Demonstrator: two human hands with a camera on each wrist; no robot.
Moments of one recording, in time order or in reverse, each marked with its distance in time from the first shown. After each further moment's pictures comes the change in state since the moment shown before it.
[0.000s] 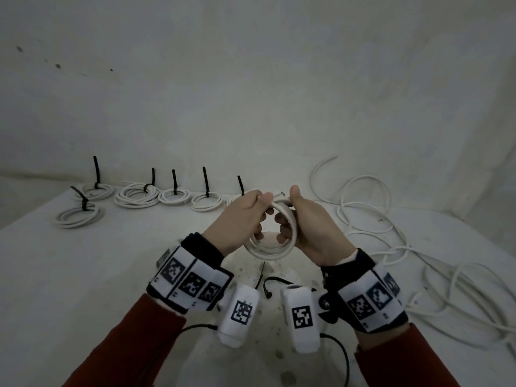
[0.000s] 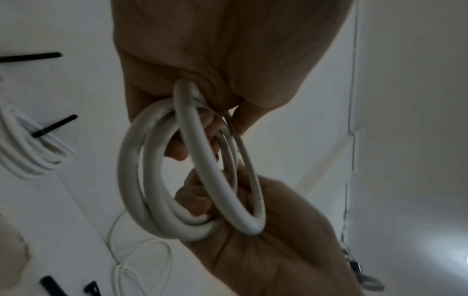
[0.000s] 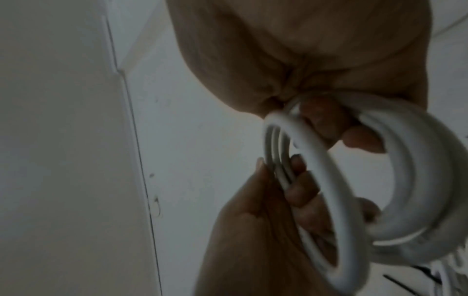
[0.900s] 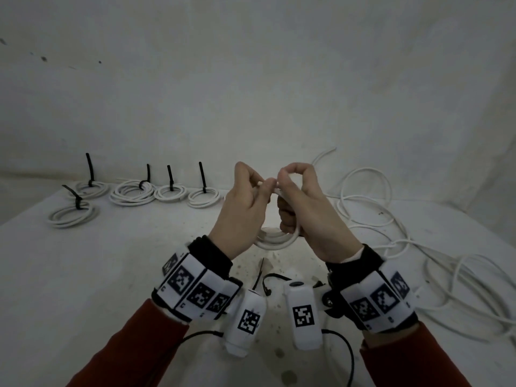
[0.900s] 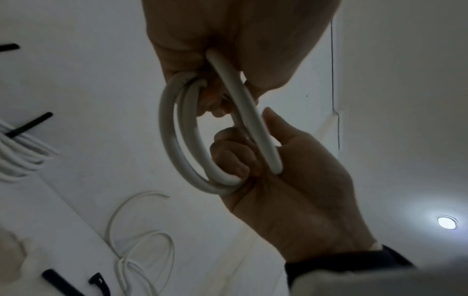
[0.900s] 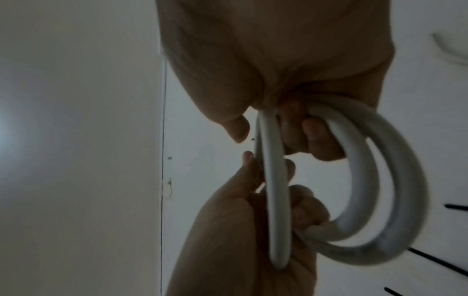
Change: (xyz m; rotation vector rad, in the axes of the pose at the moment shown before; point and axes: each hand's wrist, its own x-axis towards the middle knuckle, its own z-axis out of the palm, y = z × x) left_hand -0.003 0.004 0.012 0.040 0.226 0.336; right_hand -0.012 -0.013 0.005 -0.180 -0.053 -0.279
